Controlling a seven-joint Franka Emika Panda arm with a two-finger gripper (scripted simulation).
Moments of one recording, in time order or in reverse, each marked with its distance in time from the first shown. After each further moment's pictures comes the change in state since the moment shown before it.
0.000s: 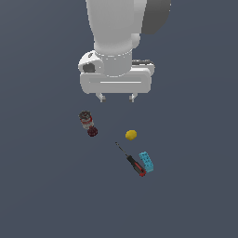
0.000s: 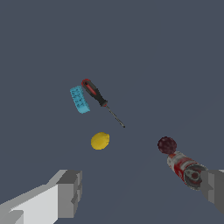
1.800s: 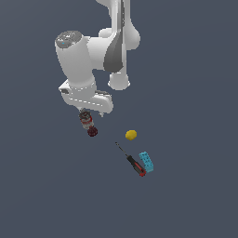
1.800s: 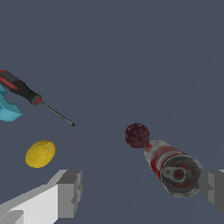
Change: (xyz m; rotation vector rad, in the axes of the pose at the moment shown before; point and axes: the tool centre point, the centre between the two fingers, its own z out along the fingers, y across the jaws) arm -0.046 0.123 0.115 -0.022 -0.007 0.249
